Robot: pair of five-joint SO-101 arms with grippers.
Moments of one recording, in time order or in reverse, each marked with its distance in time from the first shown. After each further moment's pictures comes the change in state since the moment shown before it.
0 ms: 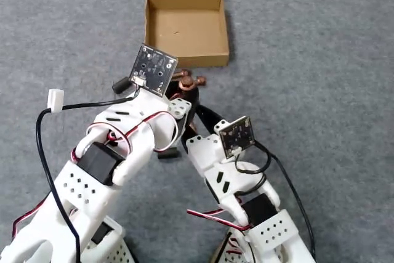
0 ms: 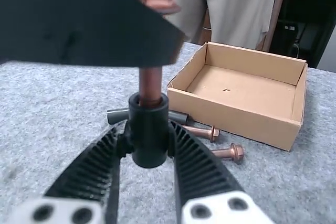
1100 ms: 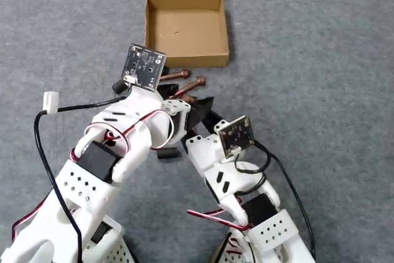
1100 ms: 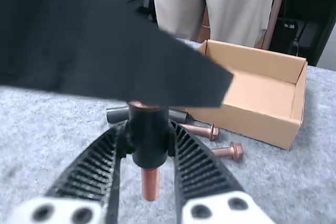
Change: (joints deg) left arm -3.6 -0.1 2.8 -0.6 5.0; right arm 0.0 0.0 0.0 0.0 0.2
